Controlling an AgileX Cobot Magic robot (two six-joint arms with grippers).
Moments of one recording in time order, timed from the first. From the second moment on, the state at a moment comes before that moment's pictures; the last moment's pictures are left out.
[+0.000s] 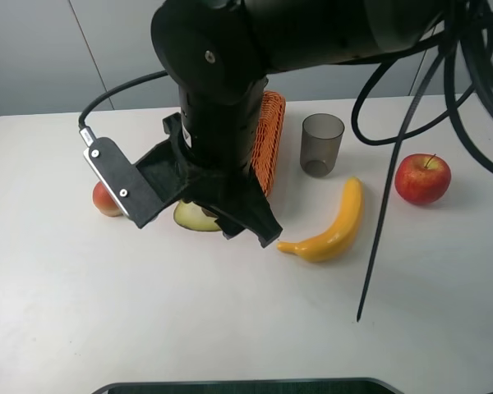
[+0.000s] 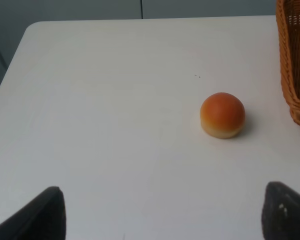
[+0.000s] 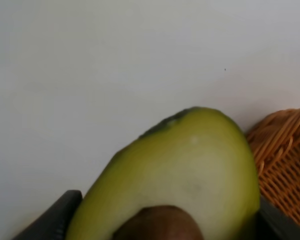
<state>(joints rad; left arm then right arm) 0.04 0.00 -0.51 0.02 1.08 -0.02 1.03 1.86 -1.35 -0.14 0.94 -1.11</state>
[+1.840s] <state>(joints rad) 0.04 0.00 -0.51 0.02 1.08 -0.02 0.71 2.13 -1.49 0.11 0.48 -0.97</state>
